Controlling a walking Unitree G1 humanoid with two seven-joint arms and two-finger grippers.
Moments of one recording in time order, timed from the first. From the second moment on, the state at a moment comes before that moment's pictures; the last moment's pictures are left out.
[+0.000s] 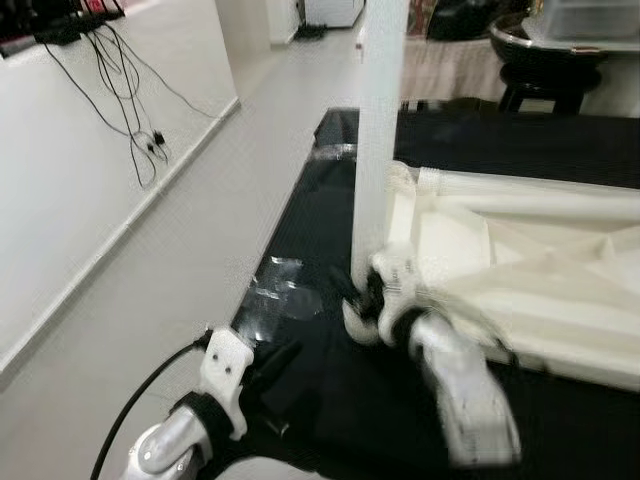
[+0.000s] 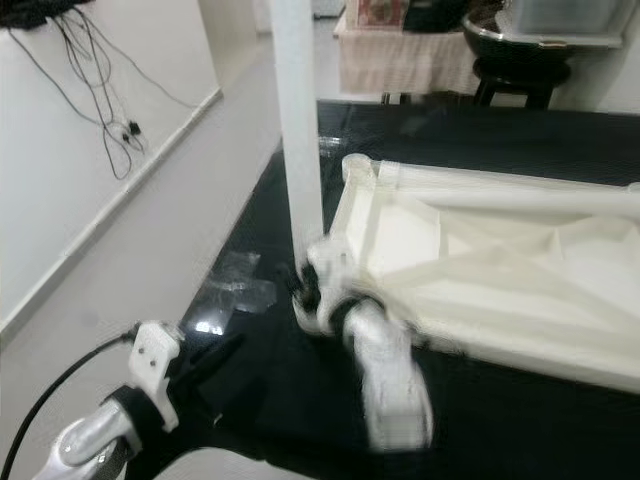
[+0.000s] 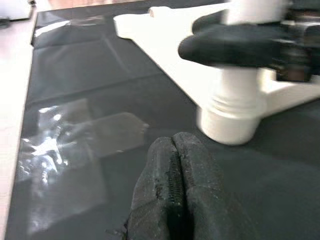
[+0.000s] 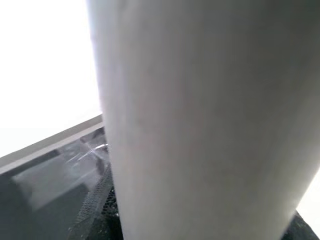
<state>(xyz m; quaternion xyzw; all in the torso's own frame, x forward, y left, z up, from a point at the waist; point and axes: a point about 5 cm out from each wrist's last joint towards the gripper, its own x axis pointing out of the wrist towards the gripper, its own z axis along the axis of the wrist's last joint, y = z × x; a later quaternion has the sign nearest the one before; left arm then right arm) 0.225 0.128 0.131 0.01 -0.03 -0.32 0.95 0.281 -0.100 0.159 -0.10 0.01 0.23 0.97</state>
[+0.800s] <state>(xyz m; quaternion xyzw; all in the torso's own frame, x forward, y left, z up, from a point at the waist) 0.240 0.123 0.123 0.02 -0.03 -0.32 0.95 0.309 -0.117 0.169 -0.06 0.02 0.49 0.87</state>
